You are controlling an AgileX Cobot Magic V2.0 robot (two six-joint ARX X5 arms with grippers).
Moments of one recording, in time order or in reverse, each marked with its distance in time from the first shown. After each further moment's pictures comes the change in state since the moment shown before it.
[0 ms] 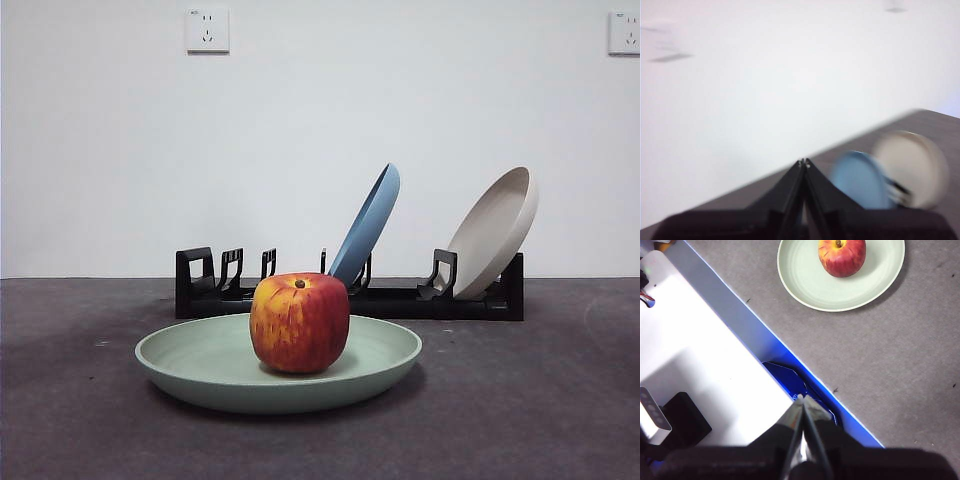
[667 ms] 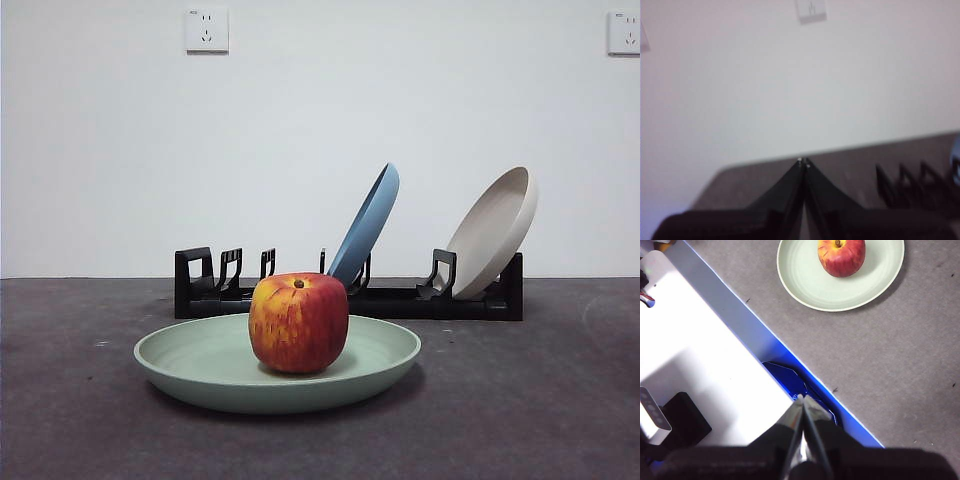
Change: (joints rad) left arm 0.384 -0.535 -0.826 0.365 0.000 -0.022; right arm 0.000 0.000 0.000 0.000 0.000 0.000
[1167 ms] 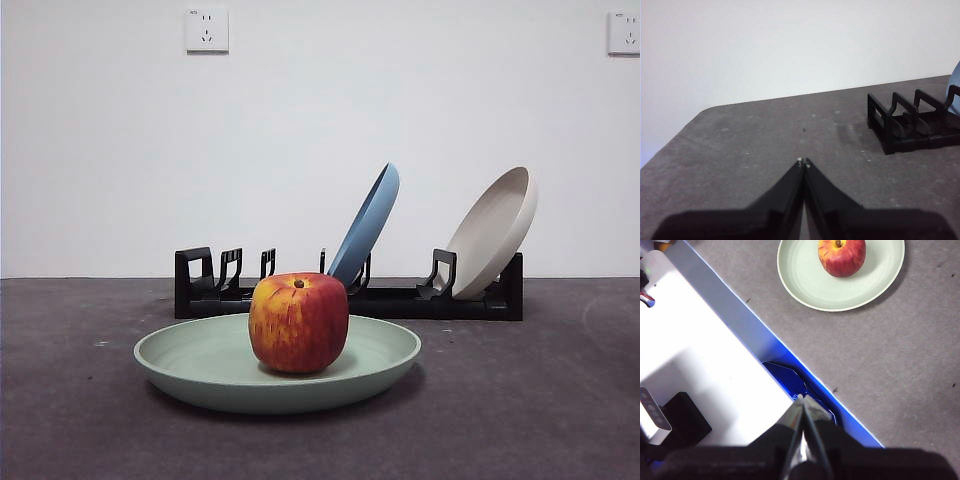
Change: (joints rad) left arm 0.001 -0.172 -0.290 -0.013 0.000 -0.031; right arm 0.000 0.000 0.000 0.000 0.000 0.000
